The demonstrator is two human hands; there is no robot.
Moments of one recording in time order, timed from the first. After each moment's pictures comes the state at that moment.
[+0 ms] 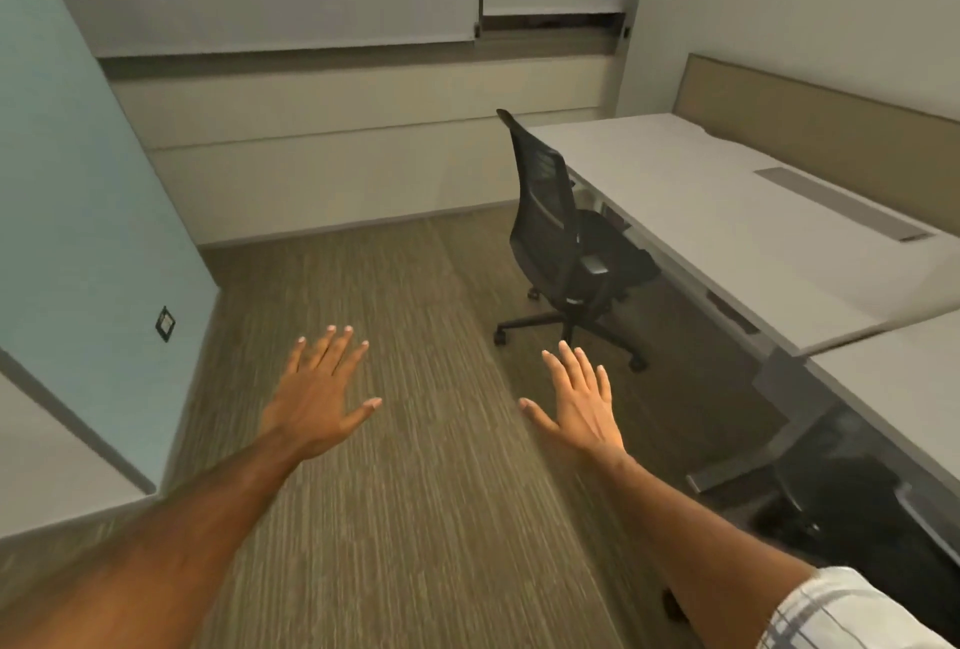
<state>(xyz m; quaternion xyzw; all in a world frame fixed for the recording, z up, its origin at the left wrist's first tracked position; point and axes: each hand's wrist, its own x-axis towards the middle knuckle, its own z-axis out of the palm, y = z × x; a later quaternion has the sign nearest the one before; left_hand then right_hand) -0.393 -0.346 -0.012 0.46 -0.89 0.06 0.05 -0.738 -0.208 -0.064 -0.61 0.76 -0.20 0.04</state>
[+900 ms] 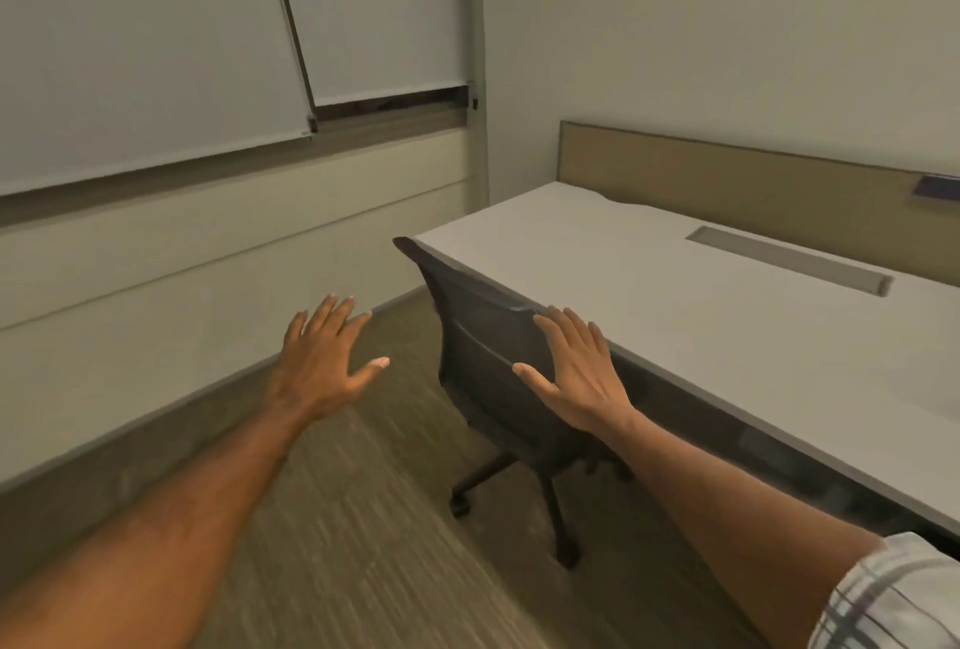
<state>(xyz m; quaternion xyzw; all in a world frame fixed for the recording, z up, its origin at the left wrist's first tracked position) -0.706 -0.962 0.087 0.27 -0.95 0.06 0.14 -0.954 -0.706 0.038 -0.49 0.83 -0.23 -0.11</state>
